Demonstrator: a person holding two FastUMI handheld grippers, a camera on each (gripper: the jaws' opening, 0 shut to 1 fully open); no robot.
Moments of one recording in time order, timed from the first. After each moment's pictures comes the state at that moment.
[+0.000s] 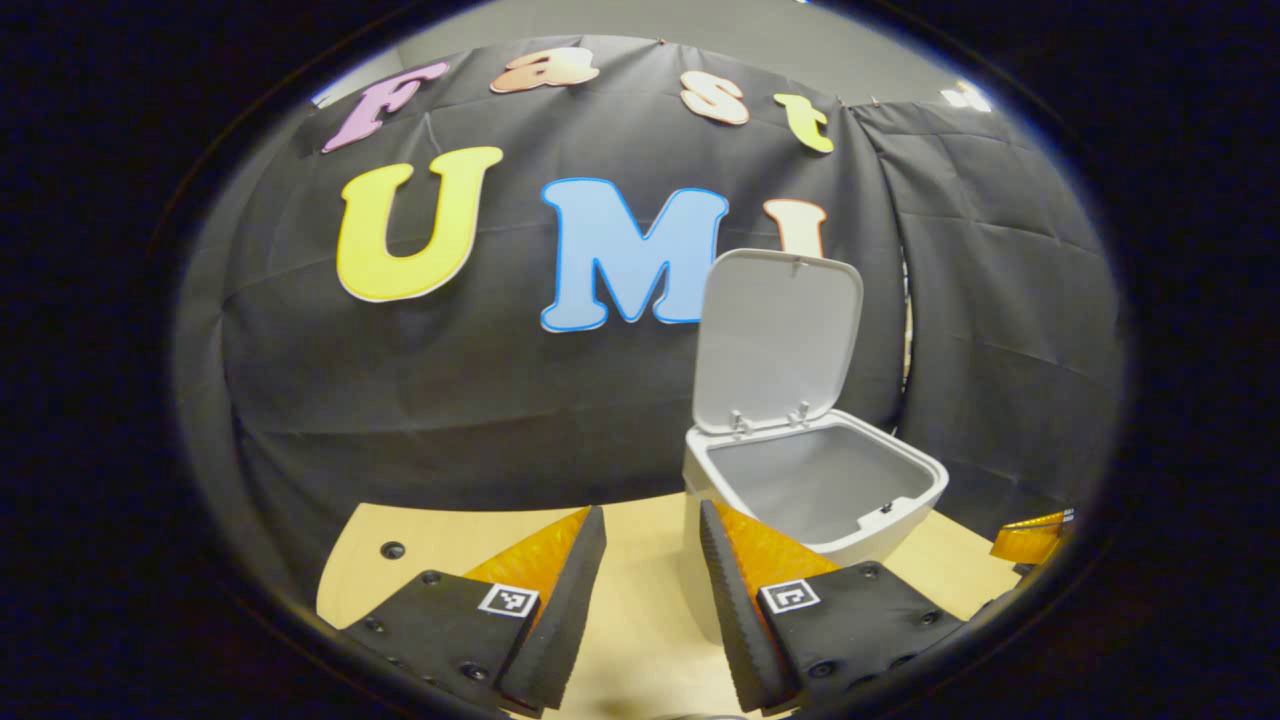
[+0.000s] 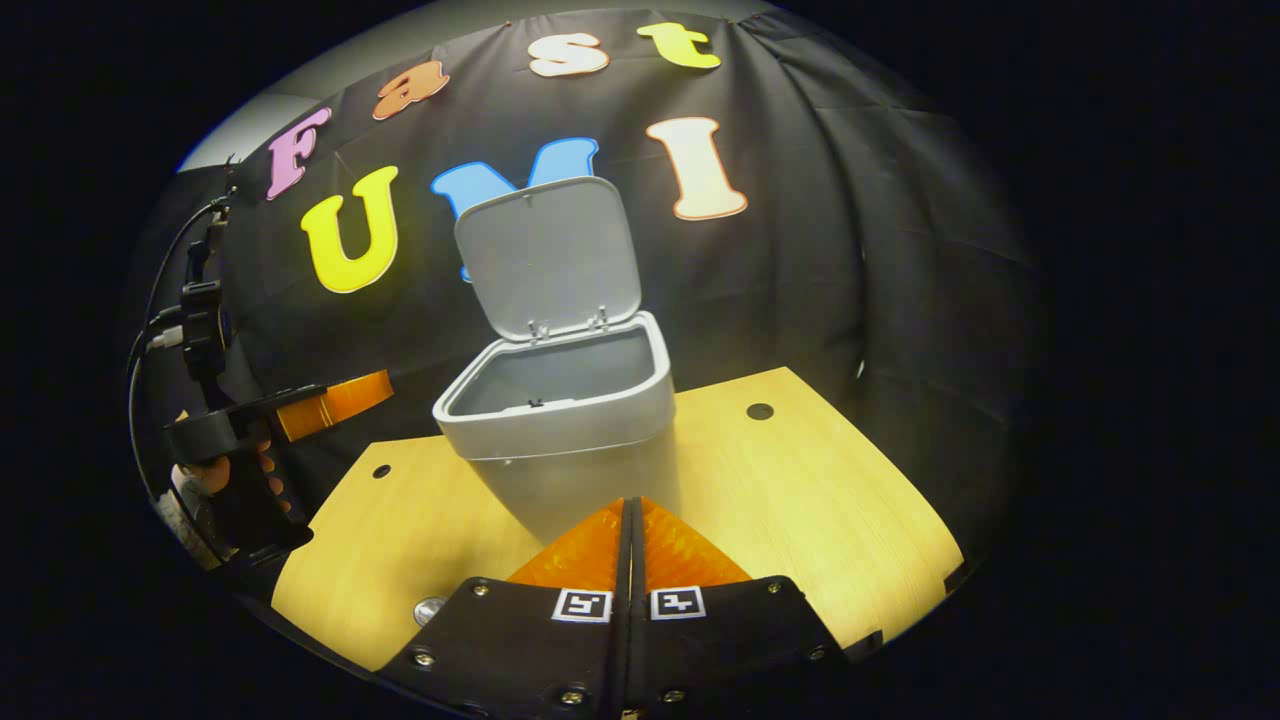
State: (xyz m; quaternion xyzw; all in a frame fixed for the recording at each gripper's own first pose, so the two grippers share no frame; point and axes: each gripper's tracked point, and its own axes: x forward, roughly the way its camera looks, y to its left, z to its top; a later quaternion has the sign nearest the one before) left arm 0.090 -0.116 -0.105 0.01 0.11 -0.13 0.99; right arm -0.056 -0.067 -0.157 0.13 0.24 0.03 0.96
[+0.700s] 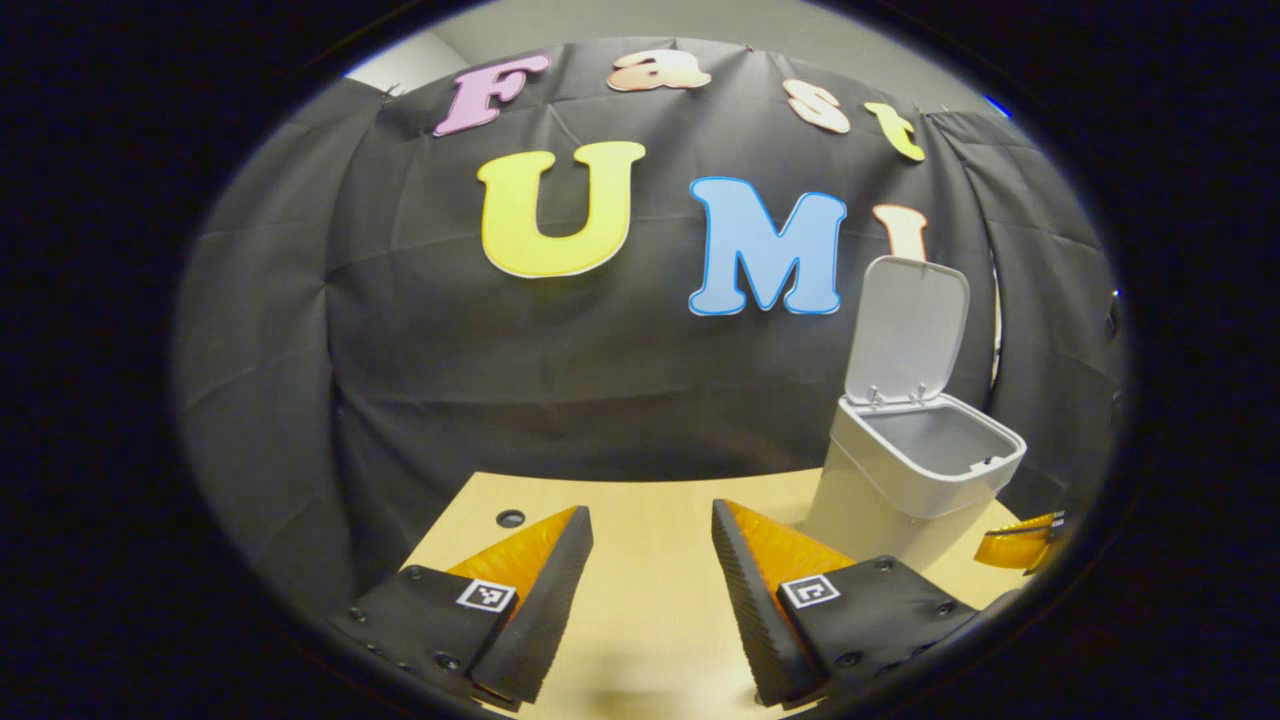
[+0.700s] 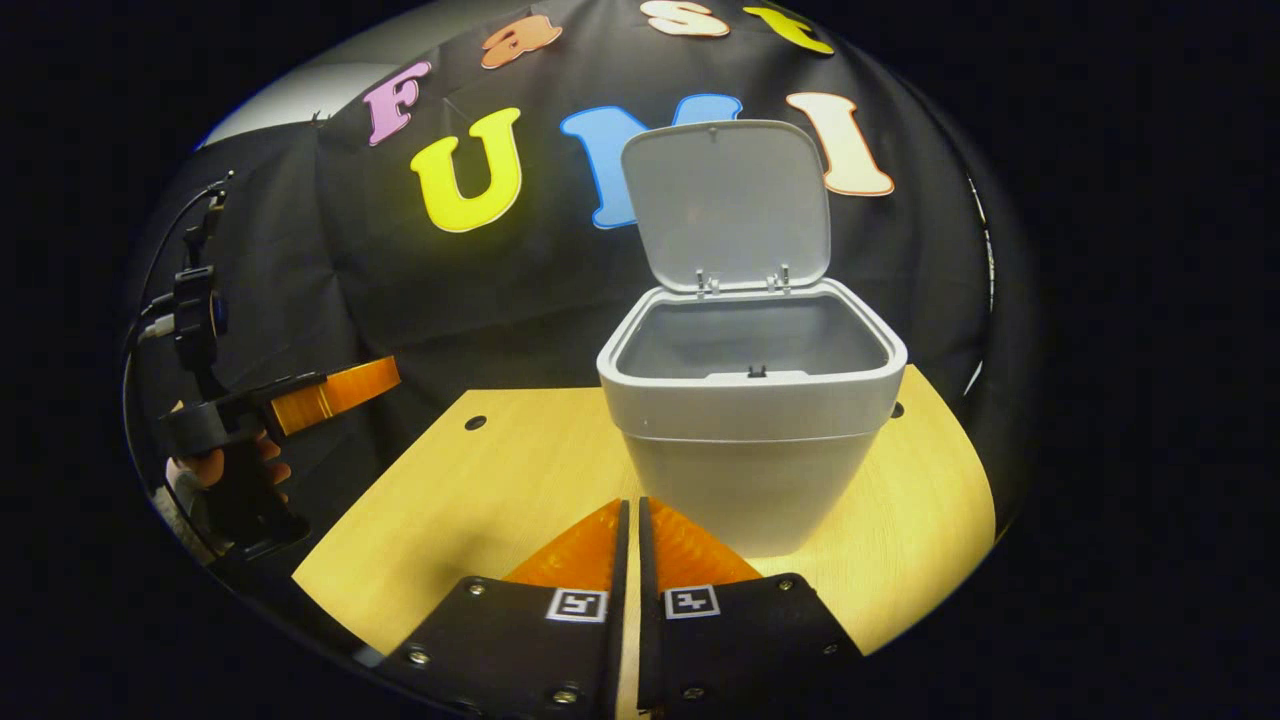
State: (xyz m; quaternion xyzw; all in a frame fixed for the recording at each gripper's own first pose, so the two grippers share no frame) left arm 0.046 0.024 -0.112 0.00 0.12 0.00 0.99; right arm -0.035 0.054 -0.169 0.09 0.27 0.19 0.94
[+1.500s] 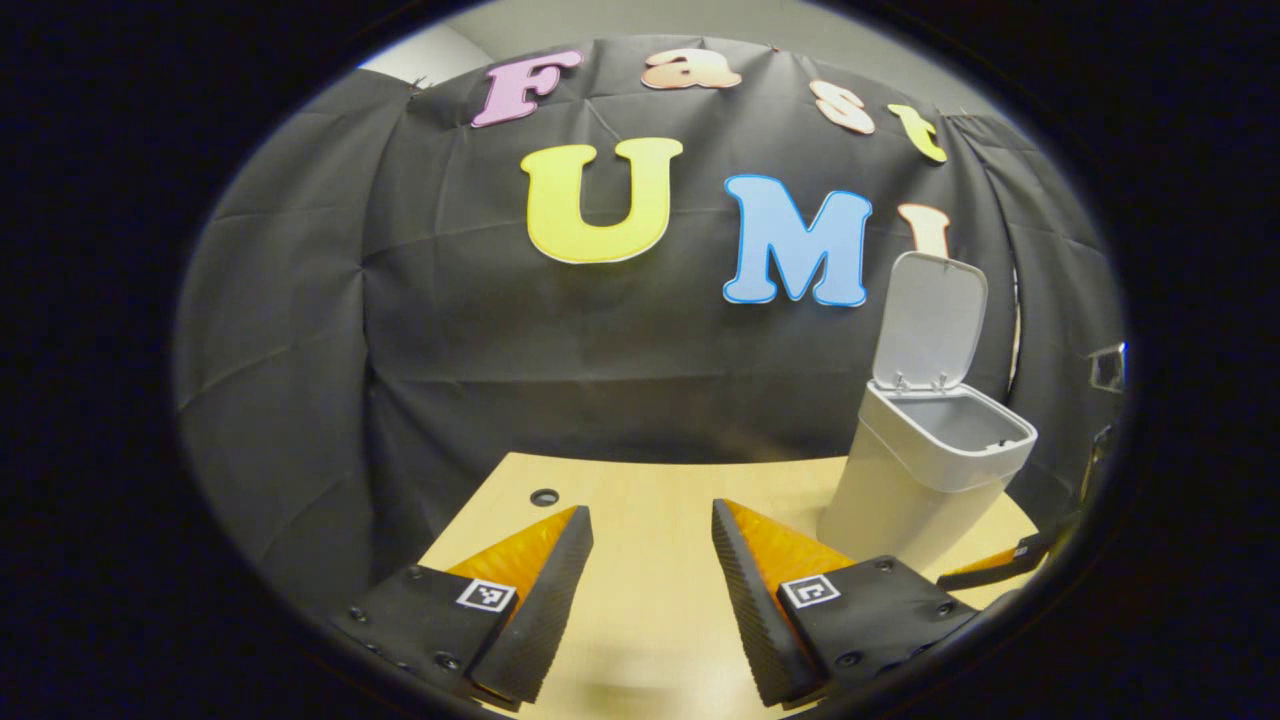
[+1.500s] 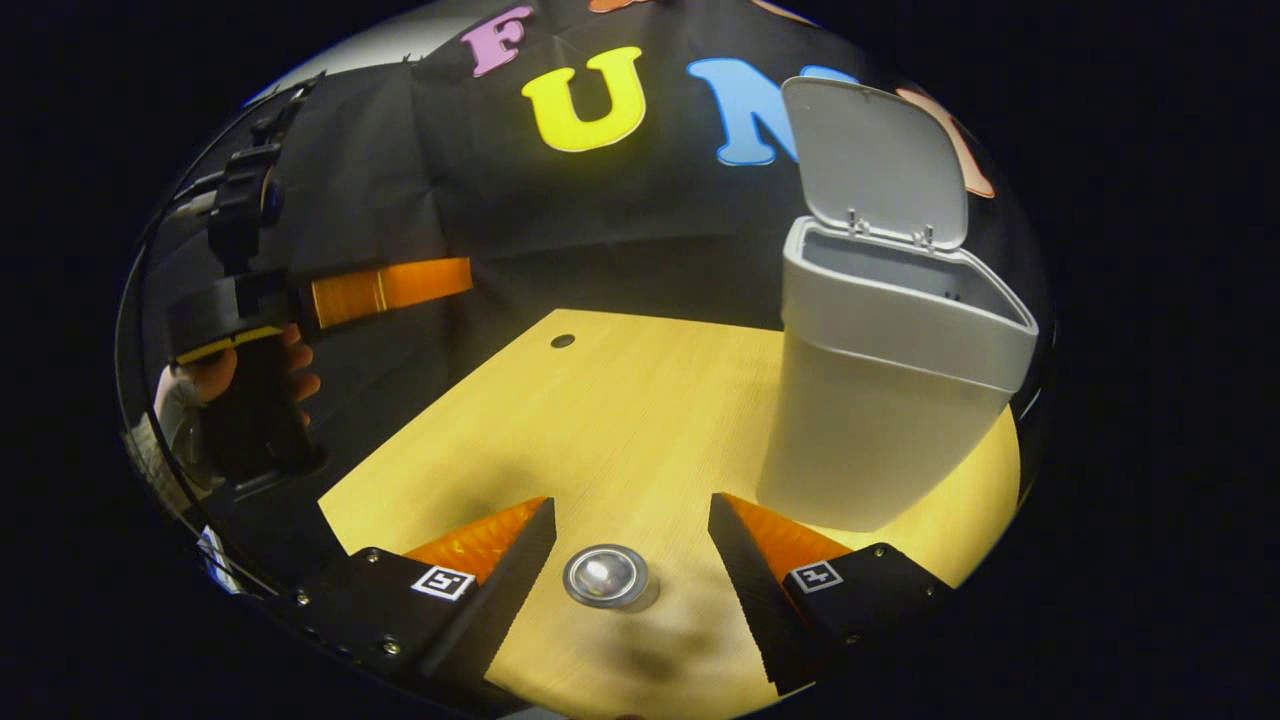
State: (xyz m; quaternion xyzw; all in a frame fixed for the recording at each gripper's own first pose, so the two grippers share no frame) left arm 0.012 0.054 -0.126 -0.01 0.13 0.04 0.99; right arm -0.090 0.135 -0.216 0.02 0.33 0.32 0.89
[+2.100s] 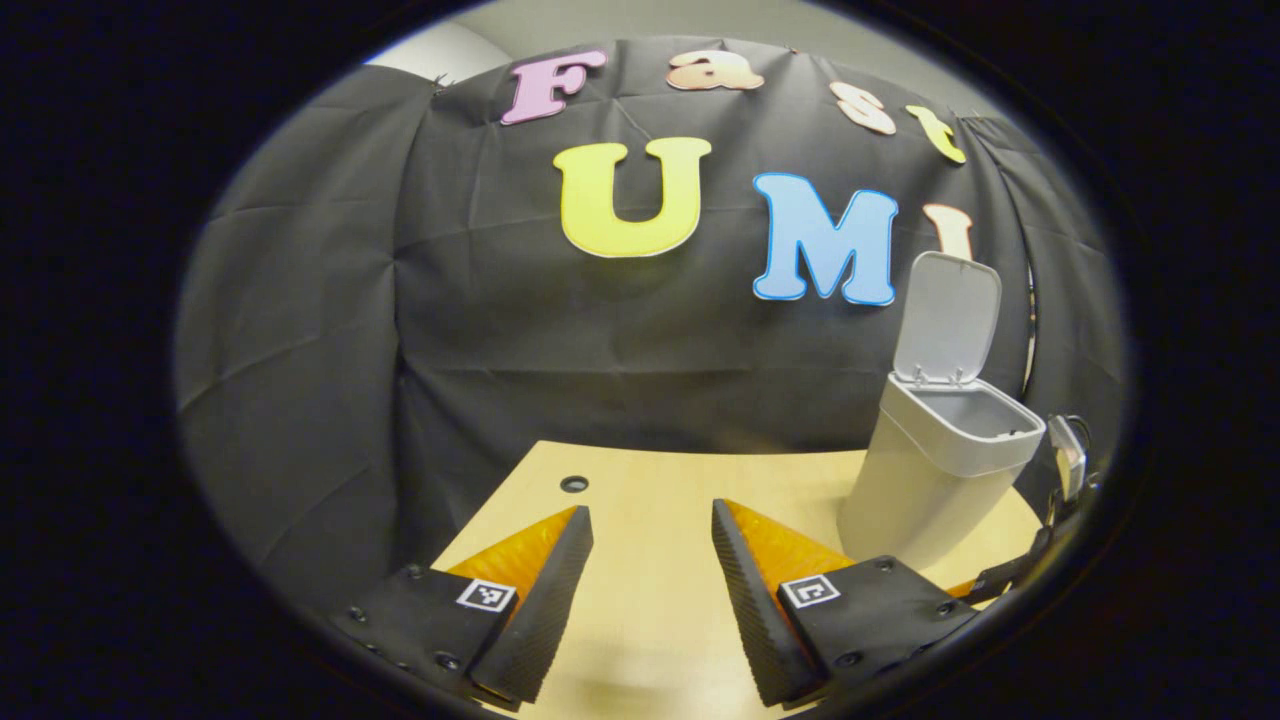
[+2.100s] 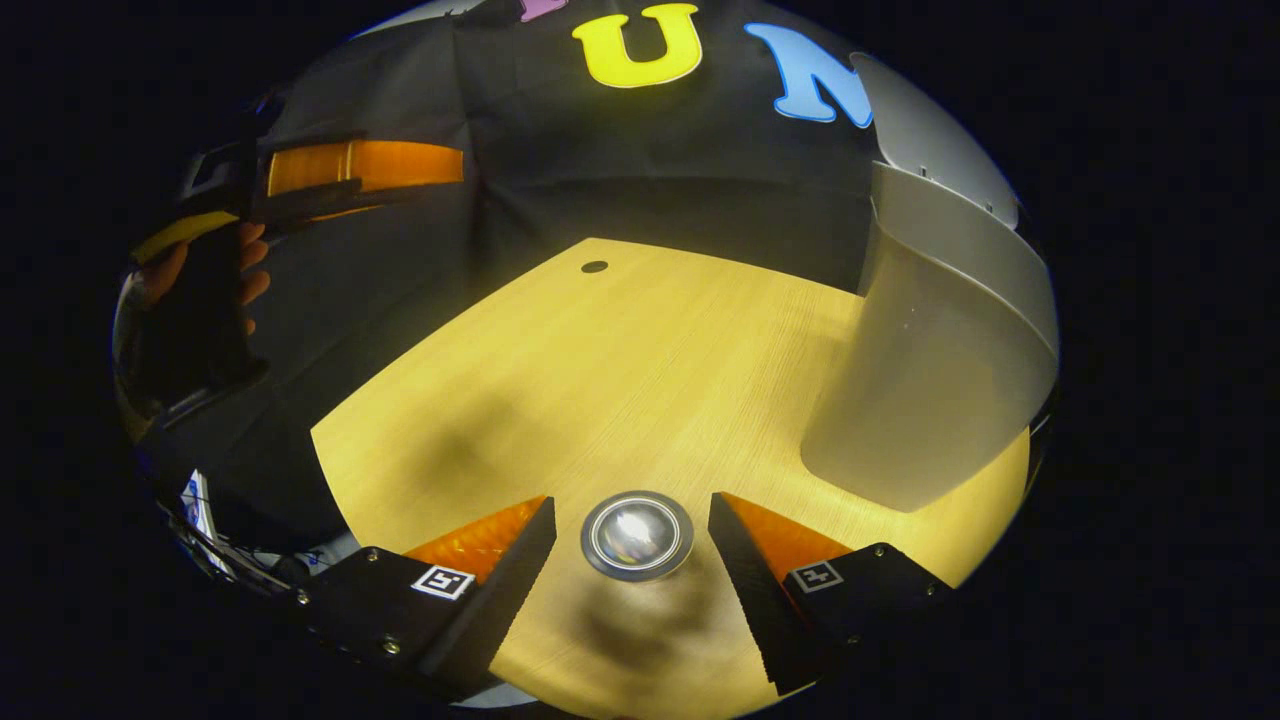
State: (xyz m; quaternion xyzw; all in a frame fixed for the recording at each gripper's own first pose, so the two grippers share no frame) left arm -0.016 0.084 -0.134 -0.02 0.13 0.07 0.99; right arm -0.112 0.156 -0.275 -0.05 0.38 0.35 0.85
